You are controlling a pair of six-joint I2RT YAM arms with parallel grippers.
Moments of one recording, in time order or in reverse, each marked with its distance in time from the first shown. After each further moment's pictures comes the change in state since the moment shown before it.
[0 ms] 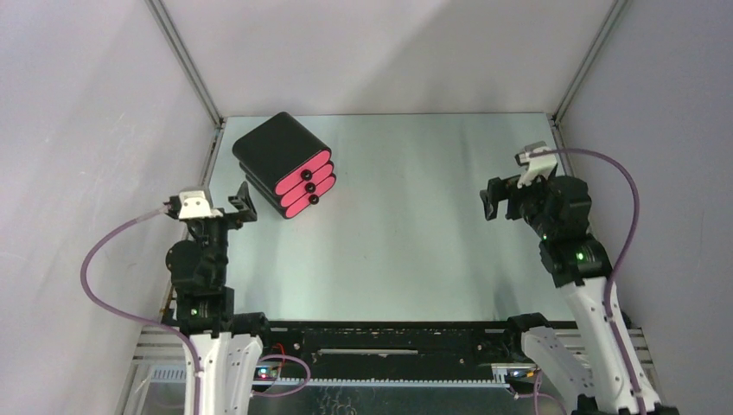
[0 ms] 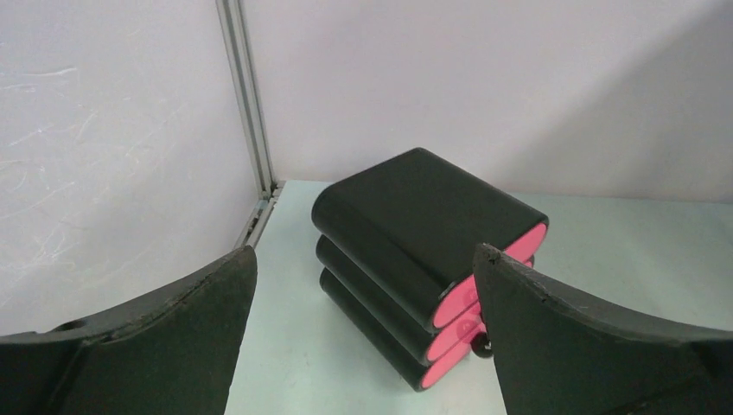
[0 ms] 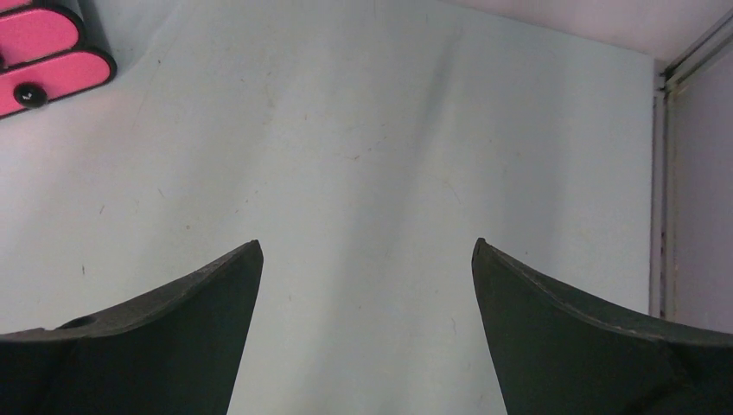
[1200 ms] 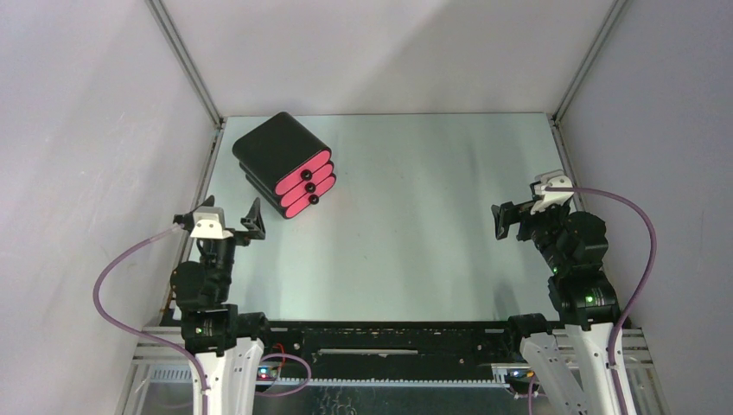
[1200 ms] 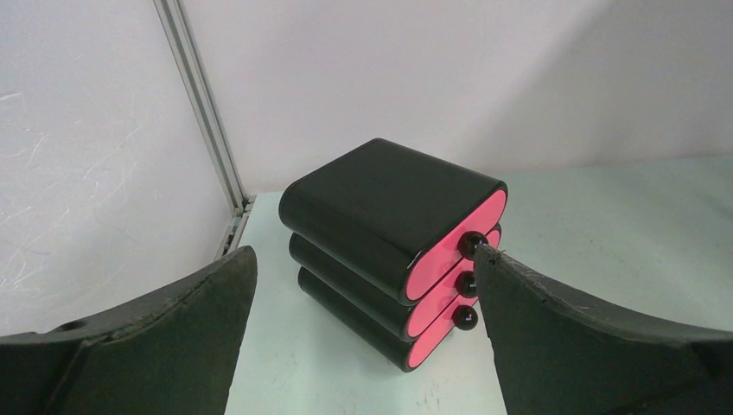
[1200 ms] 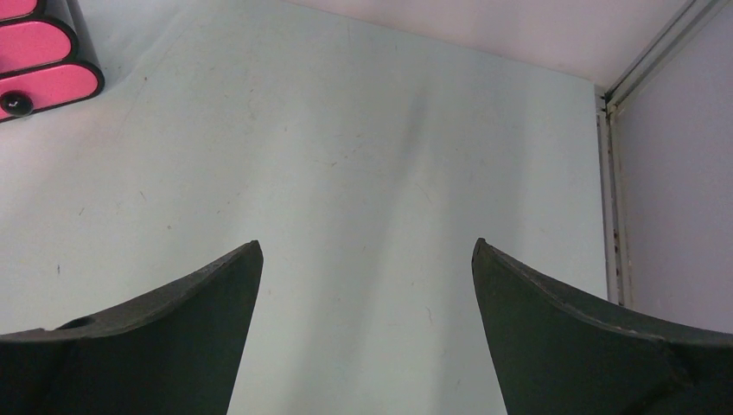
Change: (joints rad) left arm 0.000 -0.190 -0.094 -0.055 0.145 0.053; right arm -0.054 -0.284 -0.134 -0.017 -0.002 -0.041
